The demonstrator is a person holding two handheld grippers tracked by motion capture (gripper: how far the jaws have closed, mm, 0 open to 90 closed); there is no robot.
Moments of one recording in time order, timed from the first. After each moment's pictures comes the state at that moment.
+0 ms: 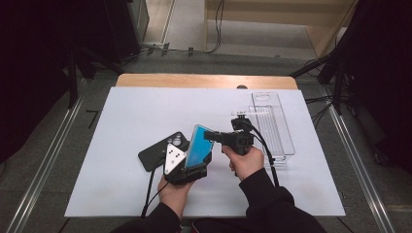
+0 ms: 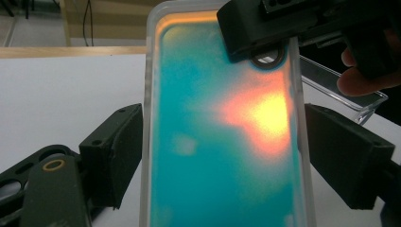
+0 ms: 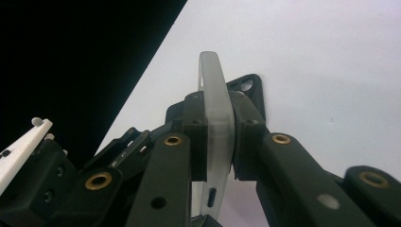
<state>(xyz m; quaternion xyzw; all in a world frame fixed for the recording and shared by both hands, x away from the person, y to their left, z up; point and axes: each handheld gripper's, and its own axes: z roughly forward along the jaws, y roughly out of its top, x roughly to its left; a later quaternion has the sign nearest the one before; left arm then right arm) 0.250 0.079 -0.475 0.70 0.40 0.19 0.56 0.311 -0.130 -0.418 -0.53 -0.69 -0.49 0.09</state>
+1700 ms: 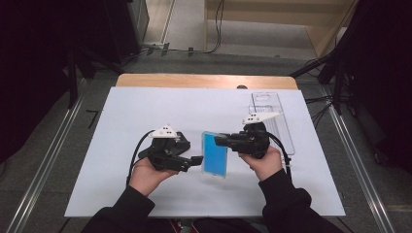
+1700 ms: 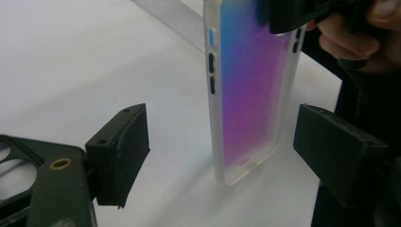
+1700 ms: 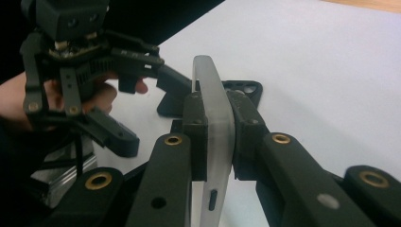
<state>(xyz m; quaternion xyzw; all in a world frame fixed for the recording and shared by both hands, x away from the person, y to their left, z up) 0.295 0.119 -0.421 0.83 0.29 -0.03 0.48 0.295 -0.166 -0.406 -0.35 -0.78 -0.52 0.01</state>
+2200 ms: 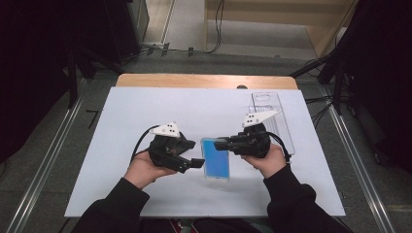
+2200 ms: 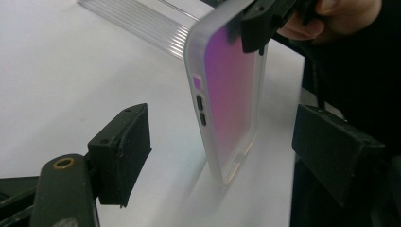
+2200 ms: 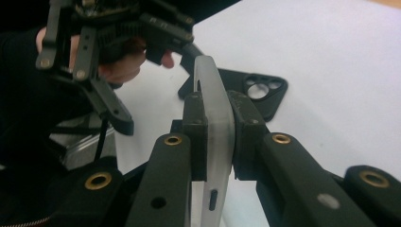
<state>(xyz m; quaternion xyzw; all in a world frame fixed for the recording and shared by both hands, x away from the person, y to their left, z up) 0.303 0.115 -0.412 0.85 0.22 -0.08 0.47 0.297 -0.168 -0.405 -0.27 -0.82 -0.51 0.04</state>
